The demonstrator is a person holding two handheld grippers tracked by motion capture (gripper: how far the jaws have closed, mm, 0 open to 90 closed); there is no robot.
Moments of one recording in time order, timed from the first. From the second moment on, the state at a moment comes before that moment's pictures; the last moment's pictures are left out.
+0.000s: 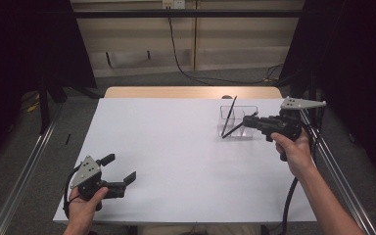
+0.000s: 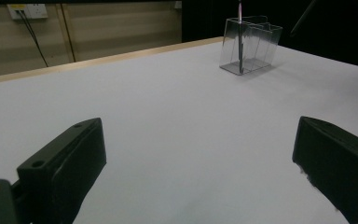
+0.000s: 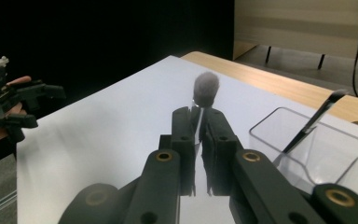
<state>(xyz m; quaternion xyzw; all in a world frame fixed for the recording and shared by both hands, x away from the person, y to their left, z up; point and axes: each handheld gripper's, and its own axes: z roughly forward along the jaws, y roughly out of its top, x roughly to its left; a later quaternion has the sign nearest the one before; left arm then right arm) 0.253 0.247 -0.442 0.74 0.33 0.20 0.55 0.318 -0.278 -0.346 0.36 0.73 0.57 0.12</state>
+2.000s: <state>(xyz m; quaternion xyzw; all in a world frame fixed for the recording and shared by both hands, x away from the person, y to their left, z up) 0.251 0.241 -0.443 0.76 0.32 0.20 0.53 0.404 -0.250 -0.326 0.42 0.78 0.43 0.17</state>
